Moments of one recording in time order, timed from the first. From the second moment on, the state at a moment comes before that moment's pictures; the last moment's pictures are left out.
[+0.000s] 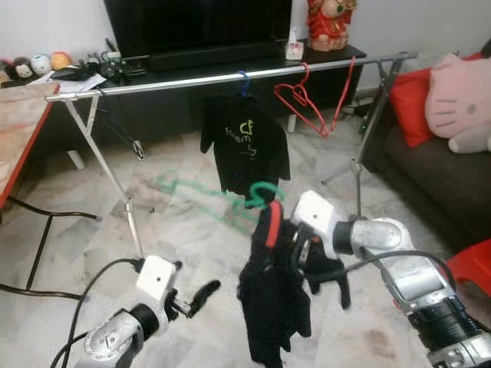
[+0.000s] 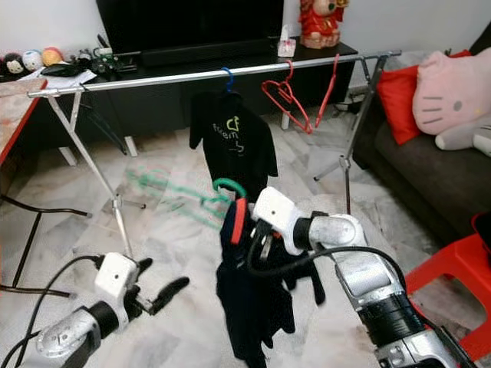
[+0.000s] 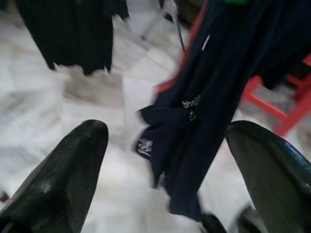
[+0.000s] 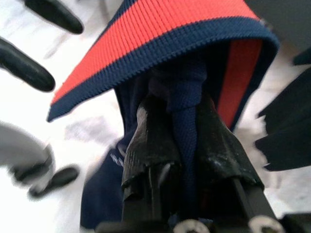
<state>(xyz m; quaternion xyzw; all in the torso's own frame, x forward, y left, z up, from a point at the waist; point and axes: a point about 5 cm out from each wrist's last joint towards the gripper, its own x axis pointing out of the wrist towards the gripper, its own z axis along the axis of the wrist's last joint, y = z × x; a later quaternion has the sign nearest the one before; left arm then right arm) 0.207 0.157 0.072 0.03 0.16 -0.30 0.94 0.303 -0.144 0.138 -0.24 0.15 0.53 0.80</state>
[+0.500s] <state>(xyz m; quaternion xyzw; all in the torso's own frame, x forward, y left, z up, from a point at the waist) 0.208 0.151 0.073 0.02 0.18 -0.33 0.93 0.288 -0.163 0.151 -0.26 0.16 0.61 0.73</state>
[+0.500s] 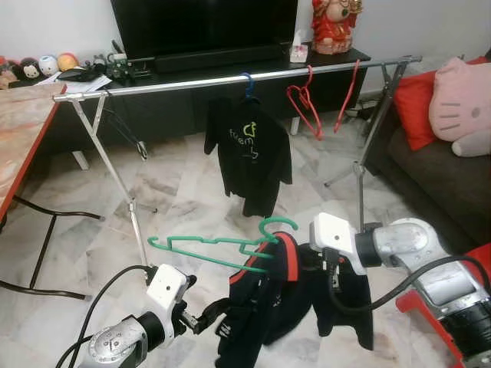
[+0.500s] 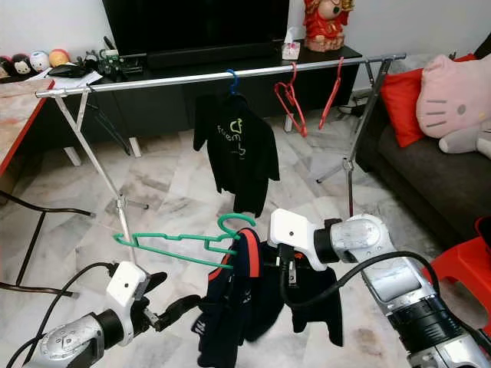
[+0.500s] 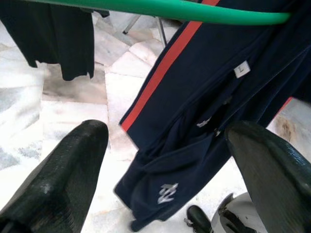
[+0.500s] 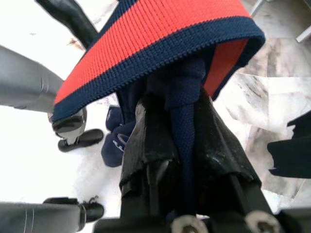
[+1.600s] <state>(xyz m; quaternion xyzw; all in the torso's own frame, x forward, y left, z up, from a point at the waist) 0.215 0.142 0.072 -0.02 0.19 -0.29 0.94 0.346 -0.201 0.186 -0.61 0.21 0.54 0.54</state>
